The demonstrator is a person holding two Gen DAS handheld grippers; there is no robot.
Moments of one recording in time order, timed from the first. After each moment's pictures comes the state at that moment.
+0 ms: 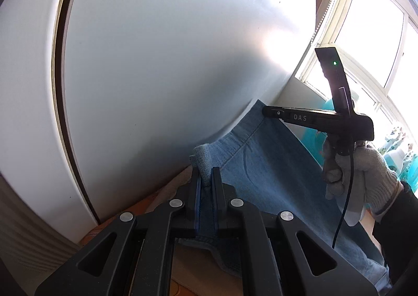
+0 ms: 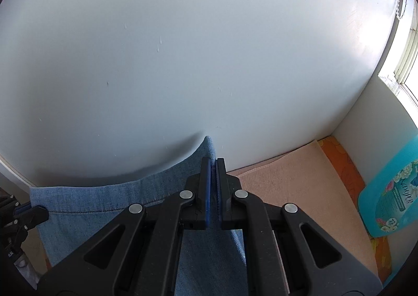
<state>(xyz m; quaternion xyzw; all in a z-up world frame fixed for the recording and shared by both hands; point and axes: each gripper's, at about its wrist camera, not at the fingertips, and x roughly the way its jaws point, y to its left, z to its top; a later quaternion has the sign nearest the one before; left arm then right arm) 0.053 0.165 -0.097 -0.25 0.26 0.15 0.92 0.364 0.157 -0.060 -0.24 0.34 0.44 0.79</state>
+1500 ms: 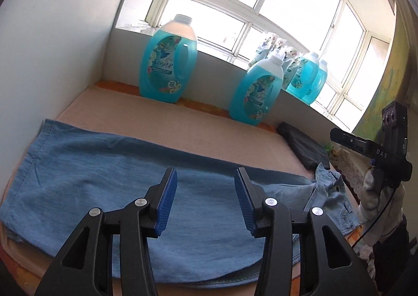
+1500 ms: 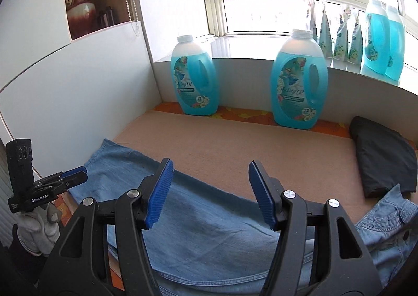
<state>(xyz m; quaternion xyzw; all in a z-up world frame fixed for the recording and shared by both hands) 0.106 -0.028 -0.032 -0.13 0.32 -0.24 0.91 0.166 -0.333 0.031 0.05 0.32 0.12 0.94</state>
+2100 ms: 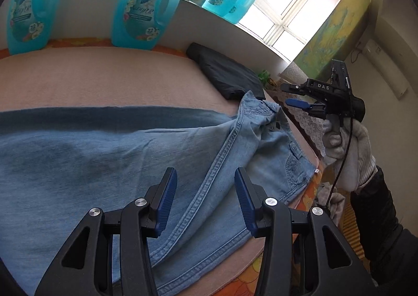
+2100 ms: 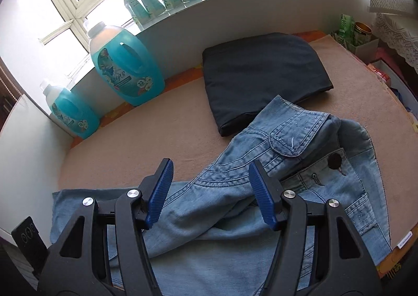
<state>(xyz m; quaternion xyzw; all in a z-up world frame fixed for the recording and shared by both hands) 0.102 -0.231 -0.074 -0.07 0.44 -0.44 0.78 0.186 -0.606 -0.043 0.24 0.43 -0.09 0.86</state>
